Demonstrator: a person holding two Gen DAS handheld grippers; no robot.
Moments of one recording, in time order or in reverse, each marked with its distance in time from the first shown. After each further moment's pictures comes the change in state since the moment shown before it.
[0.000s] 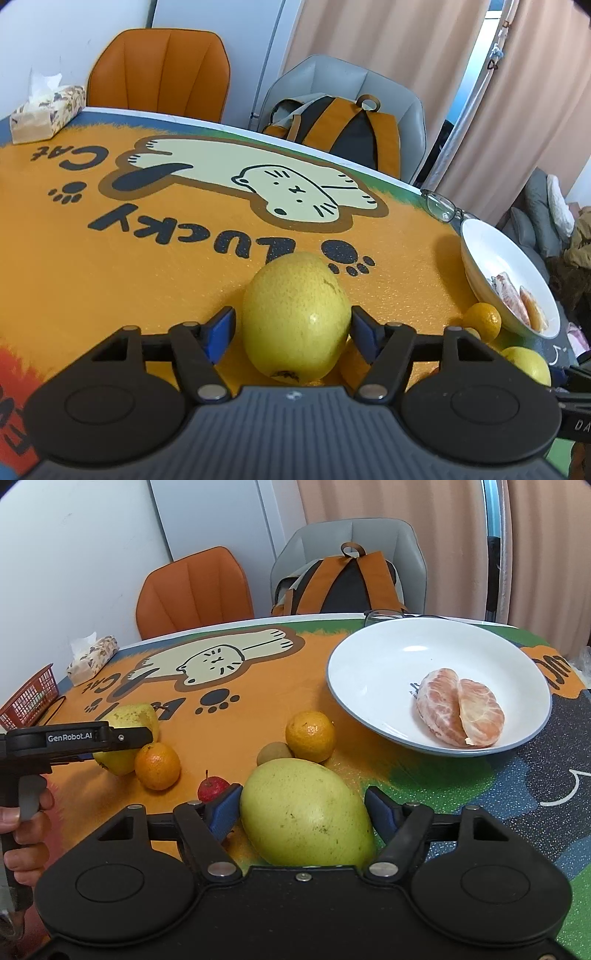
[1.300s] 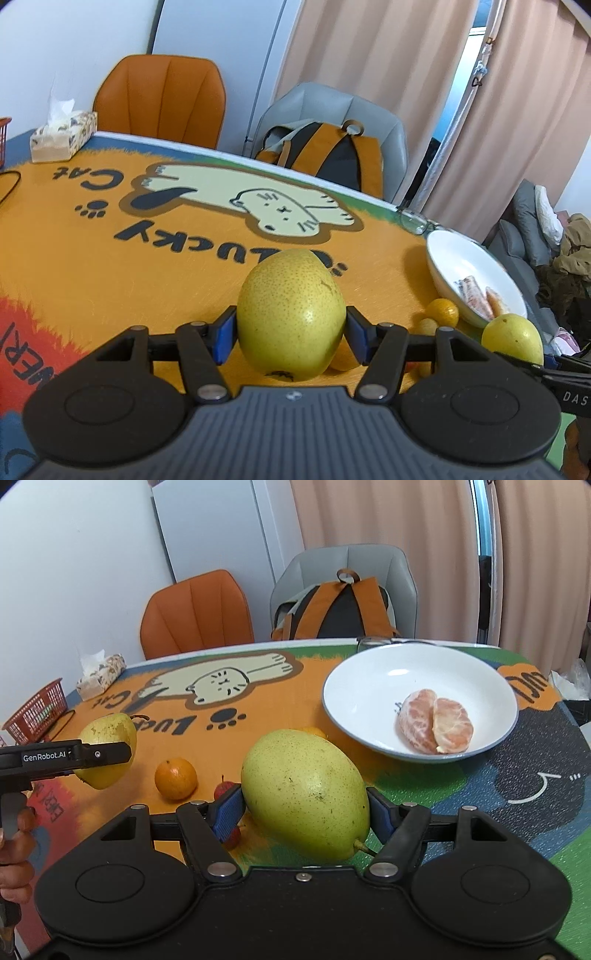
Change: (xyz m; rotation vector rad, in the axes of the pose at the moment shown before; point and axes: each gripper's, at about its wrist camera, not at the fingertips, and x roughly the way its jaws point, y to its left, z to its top) left arm -0.062 -0.013 -0.011 0.021 -0.079 -0.017; right arm -0.042 0.001 -0.003 0.001 -0.080 -0.010
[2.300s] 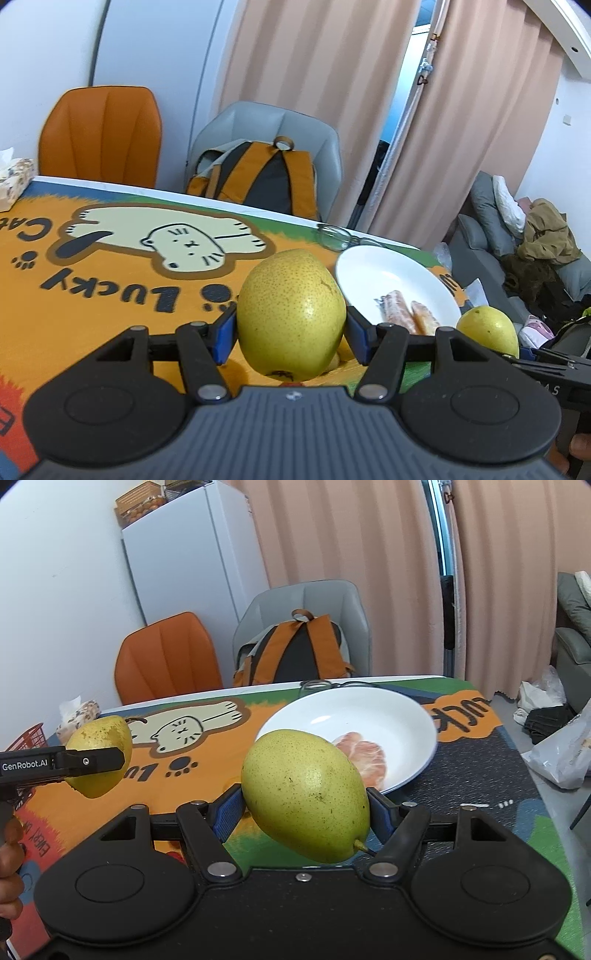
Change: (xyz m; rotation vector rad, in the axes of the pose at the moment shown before) left arm -0.002 -0.086 0.019 0.097 -0.037 -0.116; right arm -0.033 -0.055 0.014 0.063 -0.104 -0.070
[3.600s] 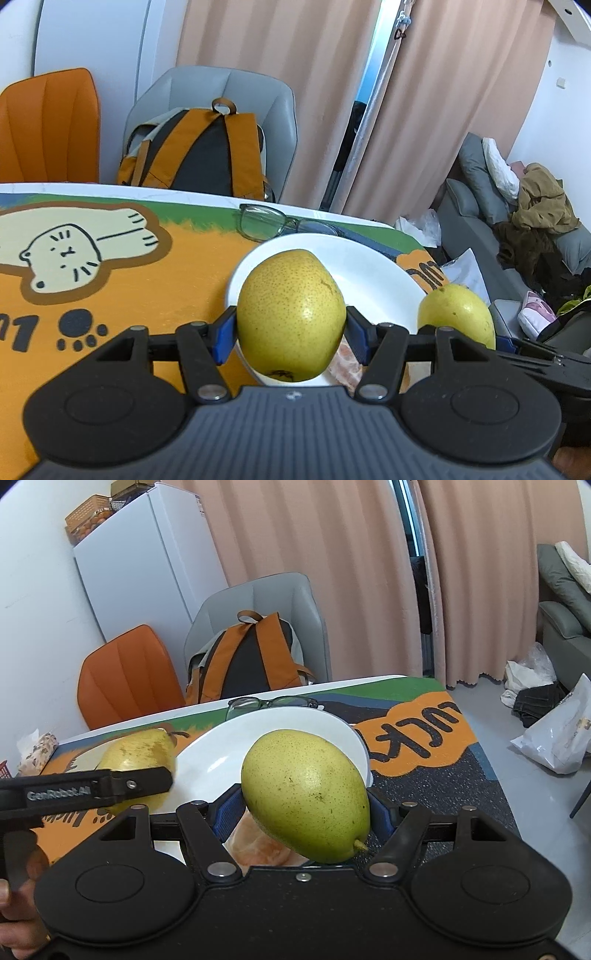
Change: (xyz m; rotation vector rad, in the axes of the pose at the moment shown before) left arm 0.133 -0.093 0.019 0.055 0.115 -0.033; right arm 0.071 -0.085 0.032 0.087 0.021 -0.024
